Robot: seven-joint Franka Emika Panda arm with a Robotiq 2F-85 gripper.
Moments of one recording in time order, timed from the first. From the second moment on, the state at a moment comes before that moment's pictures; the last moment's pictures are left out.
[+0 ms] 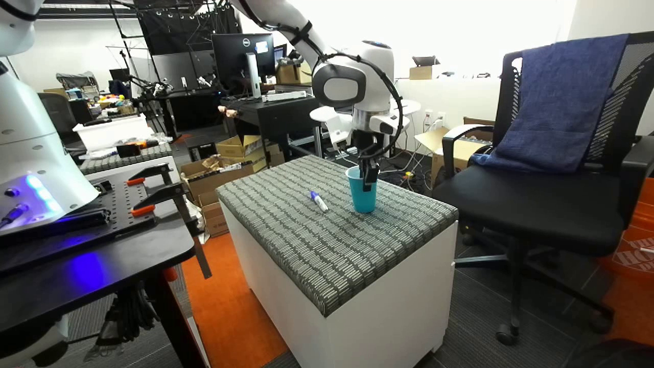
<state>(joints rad) -0.42 1.01 -0.01 -1.51 0.31 2.46 -0.11</state>
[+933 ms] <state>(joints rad) -0.41 0.84 0.01 -1.67 0.30 2.46 -0.14</state>
